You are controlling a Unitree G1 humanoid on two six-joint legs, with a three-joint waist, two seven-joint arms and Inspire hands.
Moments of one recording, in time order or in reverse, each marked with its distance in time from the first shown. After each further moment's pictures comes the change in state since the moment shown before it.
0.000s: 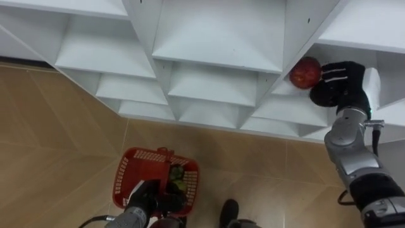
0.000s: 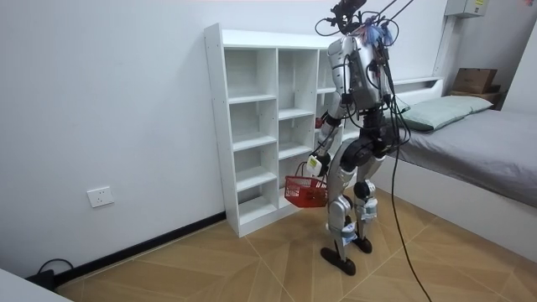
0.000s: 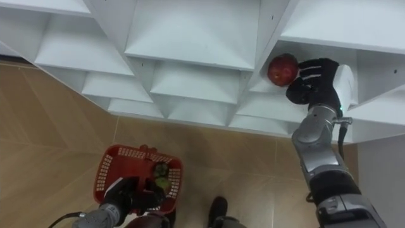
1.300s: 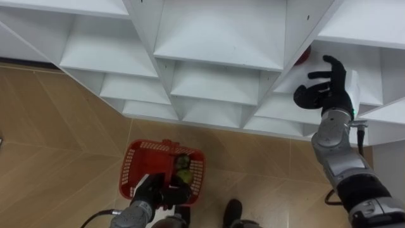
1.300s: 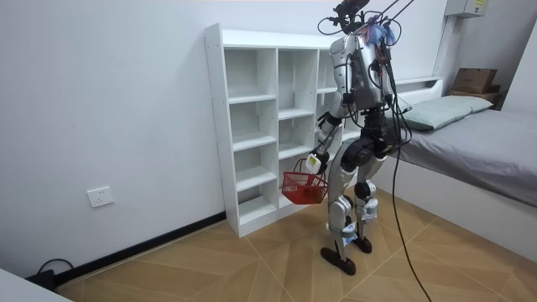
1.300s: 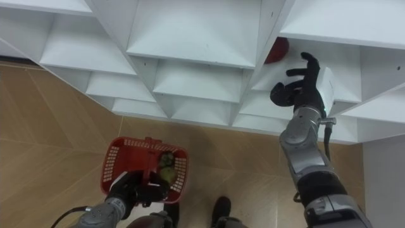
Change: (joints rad) left arm -0.022 -0.026 0.020 0.001 0.000 -0.001 0.019; right arm 0.001 0.055 -0.001 -0.010 -0.028 0.008 0.010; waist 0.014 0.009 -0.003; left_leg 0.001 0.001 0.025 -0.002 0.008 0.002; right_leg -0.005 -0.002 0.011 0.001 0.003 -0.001
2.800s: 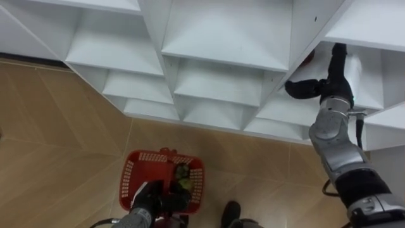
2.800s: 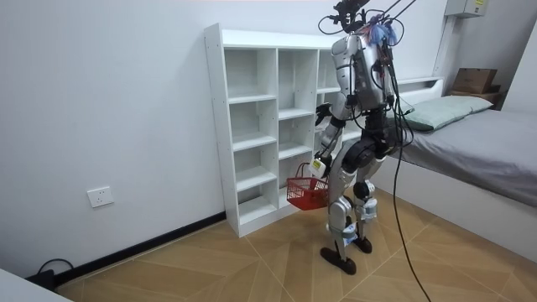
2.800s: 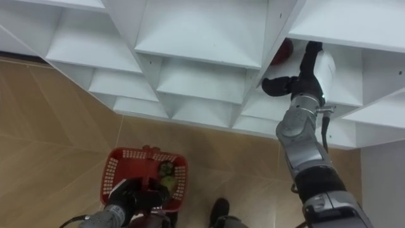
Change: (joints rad) left arm 0.024 -0.008 -0.002 0.045 -0.041 -0.029 -0.013; right arm -0.012 0.003 0.002 -0.101 -0.055 0.000 -0.044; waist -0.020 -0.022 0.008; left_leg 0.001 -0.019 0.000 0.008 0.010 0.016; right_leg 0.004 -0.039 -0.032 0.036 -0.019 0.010
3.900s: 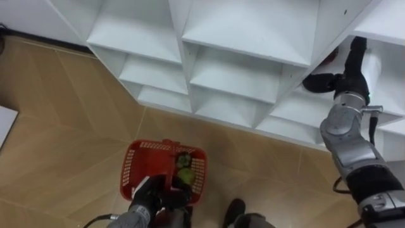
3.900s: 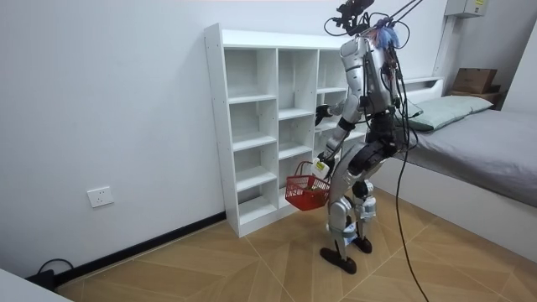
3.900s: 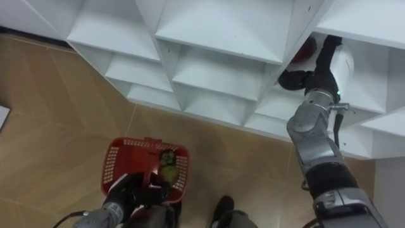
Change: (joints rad) left arm 0.062 0.050 -0.017 -0.161 0.000 -0.004 -0.055; right arm -0.018 -0.093 -0.002 0.030 0.074 -0.002 -0.019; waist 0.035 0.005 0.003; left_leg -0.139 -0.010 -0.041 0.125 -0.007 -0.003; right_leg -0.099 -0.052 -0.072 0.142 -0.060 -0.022
